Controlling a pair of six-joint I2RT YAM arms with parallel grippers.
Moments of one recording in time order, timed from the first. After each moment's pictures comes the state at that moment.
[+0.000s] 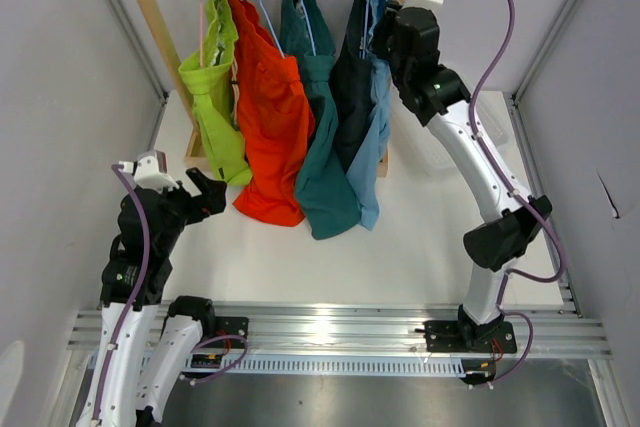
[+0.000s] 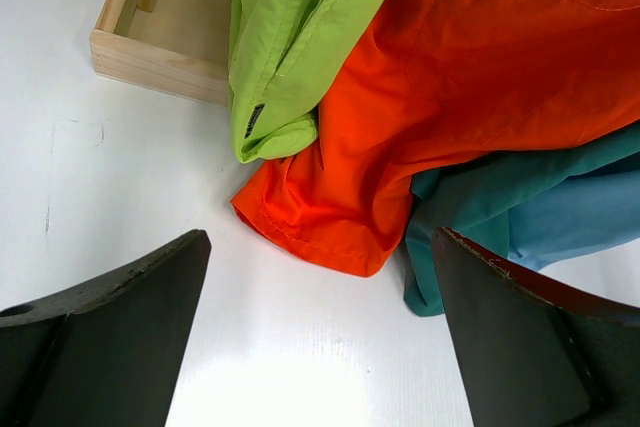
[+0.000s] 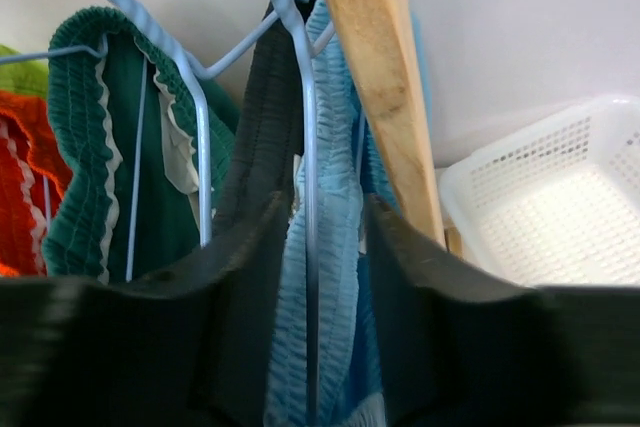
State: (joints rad) left arm -0.10 0.53 0.83 -0.61 -0.02 -0.41; right arm 0.52 1.85 2.17 -0.37 0.46 0.33
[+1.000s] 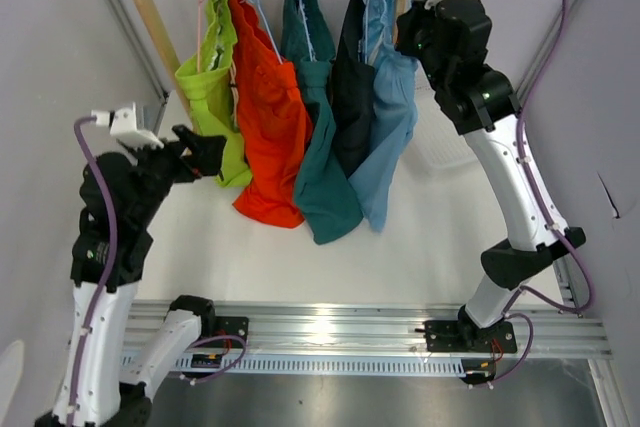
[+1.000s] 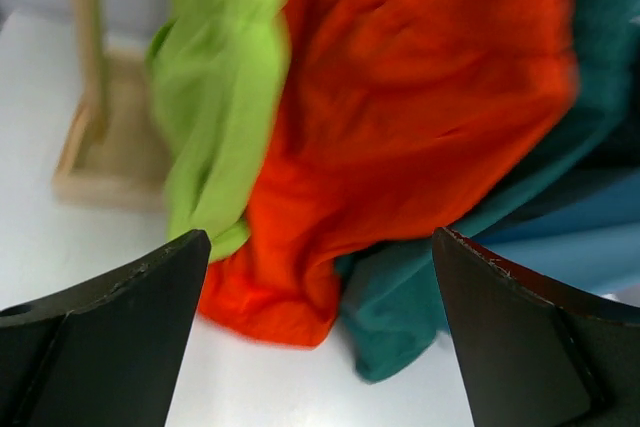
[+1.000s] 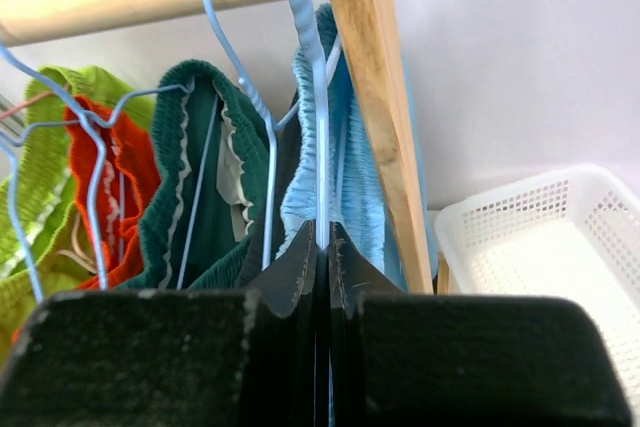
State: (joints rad) left arm -0.12 0.69 1.14 -0.58 0.05 -0.38; right arm 0.53 1.73 2.29 -0.55 0.36 0.25
